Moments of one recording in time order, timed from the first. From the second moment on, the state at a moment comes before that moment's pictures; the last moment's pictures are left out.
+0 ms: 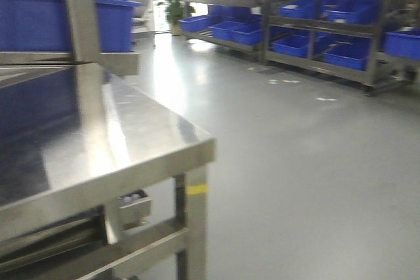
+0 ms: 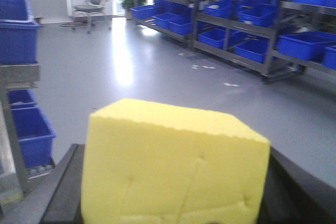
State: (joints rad) left arm -0.05 -0.01 0.00 0.13 0.08 -0.20; right arm 0.06 -0.02 -0.57 -0.05 0.71 0.04
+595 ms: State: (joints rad) left arm -0.05 -0.01 0.00 0.13 0.08 -0.20; right arm 0.06 -0.02 -0.57 -0.05 0.71 0.04
